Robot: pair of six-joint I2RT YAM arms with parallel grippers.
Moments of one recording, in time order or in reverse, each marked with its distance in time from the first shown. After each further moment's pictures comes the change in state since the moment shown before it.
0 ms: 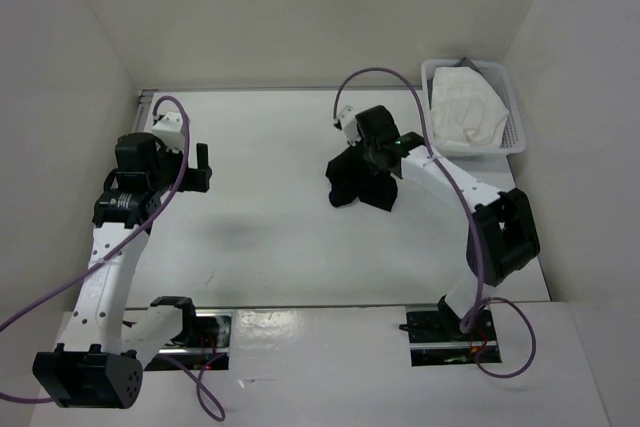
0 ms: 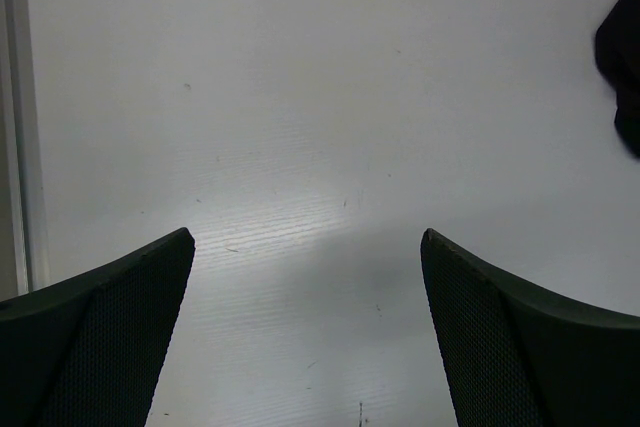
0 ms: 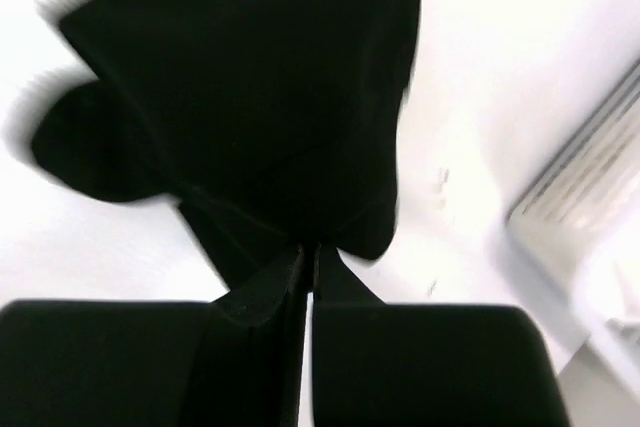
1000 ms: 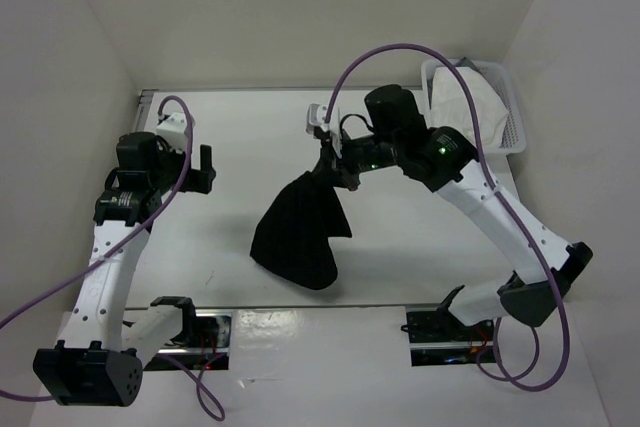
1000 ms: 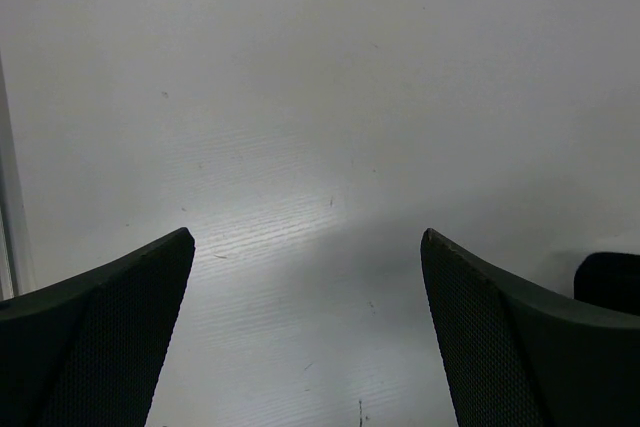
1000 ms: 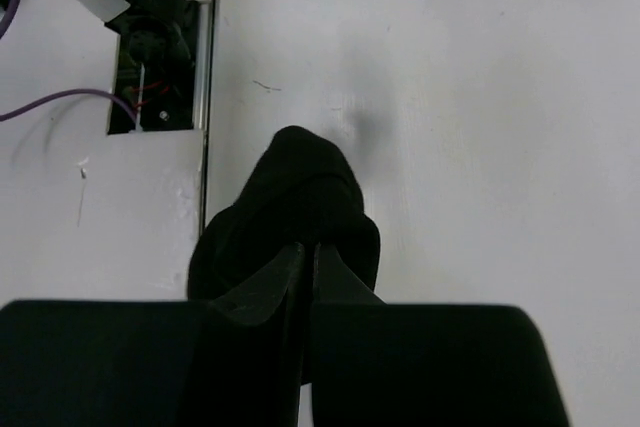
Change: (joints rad) left arm 0.000 0.012 0.000 0.000 0.058 0.031; right arm 0.266 -0.275 0.394 -0.312 -0.858 -0.008
